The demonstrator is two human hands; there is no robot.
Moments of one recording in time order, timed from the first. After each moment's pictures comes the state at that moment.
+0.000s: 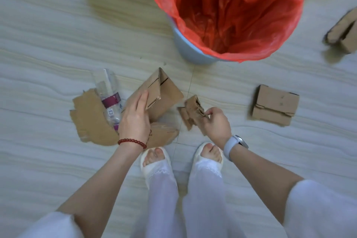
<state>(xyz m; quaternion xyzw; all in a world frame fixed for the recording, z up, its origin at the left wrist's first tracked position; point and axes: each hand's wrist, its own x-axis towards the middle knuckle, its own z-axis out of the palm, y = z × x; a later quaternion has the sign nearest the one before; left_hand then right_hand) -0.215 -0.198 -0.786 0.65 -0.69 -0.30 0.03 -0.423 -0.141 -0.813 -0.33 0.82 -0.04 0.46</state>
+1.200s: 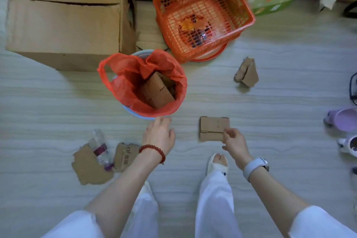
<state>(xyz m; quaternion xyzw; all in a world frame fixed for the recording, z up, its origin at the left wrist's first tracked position) -0.416 -0.257 -0.565 0.52 -0.76 -0.38 -0.09 -0.609 -0.144 -0.571 -0.05 0.86 -0.21 0.46</state>
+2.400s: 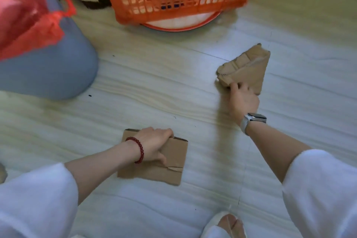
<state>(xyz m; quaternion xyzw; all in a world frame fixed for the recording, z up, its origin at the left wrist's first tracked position) -0.684 -0.185 -0.943 0.34 -0.84 -0.31 -0.28 -0.953 -0.213 -0.956 -0.56 0.81 0.09 0.11</state>
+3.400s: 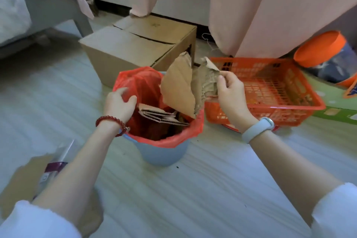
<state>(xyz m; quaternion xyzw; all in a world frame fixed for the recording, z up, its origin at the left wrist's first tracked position) -0.423 -0.327 -0.694 0.77 -0.49 -0.19 0.35 -0.668 -0.351 -0.675 -0.58 0.57 -0.48 0.32</state>
